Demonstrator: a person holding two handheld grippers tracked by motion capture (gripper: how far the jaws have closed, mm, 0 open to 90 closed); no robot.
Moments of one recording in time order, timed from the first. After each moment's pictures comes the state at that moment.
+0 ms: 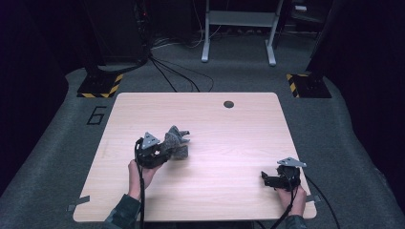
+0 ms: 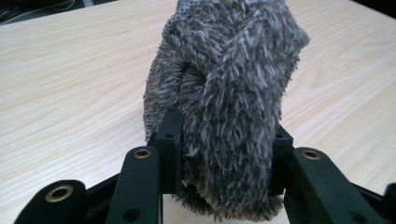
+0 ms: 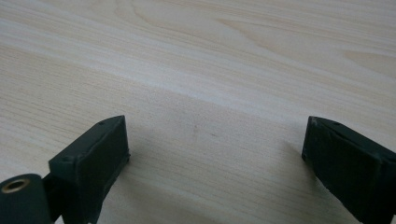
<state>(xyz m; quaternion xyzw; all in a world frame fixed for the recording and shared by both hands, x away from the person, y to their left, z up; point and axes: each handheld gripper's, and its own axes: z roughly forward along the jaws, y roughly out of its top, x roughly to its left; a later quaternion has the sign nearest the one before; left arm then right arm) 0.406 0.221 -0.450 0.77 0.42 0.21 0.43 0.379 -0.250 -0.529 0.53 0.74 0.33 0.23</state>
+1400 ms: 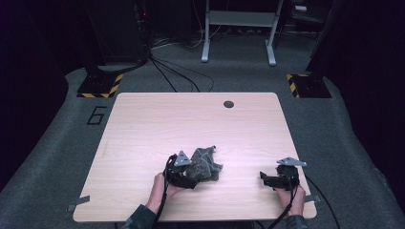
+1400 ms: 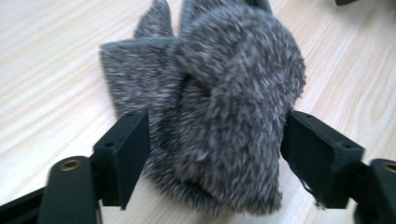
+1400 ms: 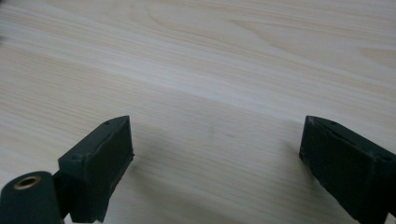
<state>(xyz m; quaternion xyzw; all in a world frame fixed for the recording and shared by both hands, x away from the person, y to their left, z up) 0.381 0.150 -0.491 0.85 0.32 0.12 0.40 0.378 -0.246 -0.525 0.54 0.74 0.34 0.20</state>
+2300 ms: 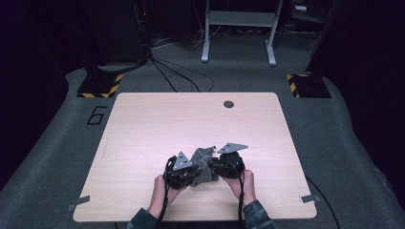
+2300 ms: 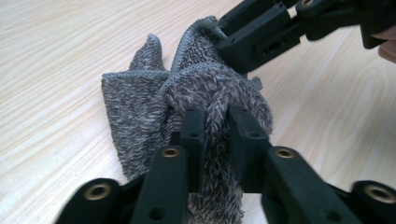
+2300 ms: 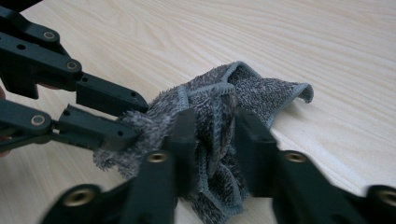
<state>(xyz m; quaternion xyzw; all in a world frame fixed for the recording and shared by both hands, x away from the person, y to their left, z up) 0.365 0.143 -0.478 0.83 0.32 0.13 0.43 0.393 -0.069 -0.461 0.38 0.82 0.41 0.12</state>
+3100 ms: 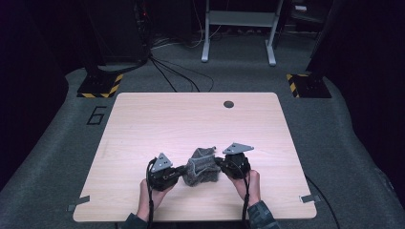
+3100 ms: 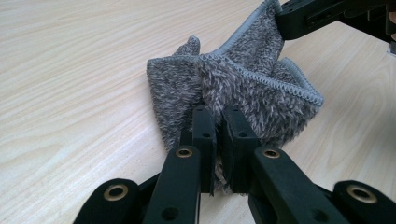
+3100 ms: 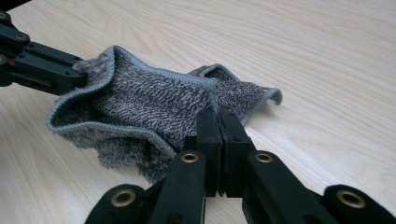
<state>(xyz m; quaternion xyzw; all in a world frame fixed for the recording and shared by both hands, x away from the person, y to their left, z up) 0.356 0.191 -0.479 0.79 0.36 0.14 0.47 0.385 -0.083 -0.451 0.38 0.82 0.41 0.15</state>
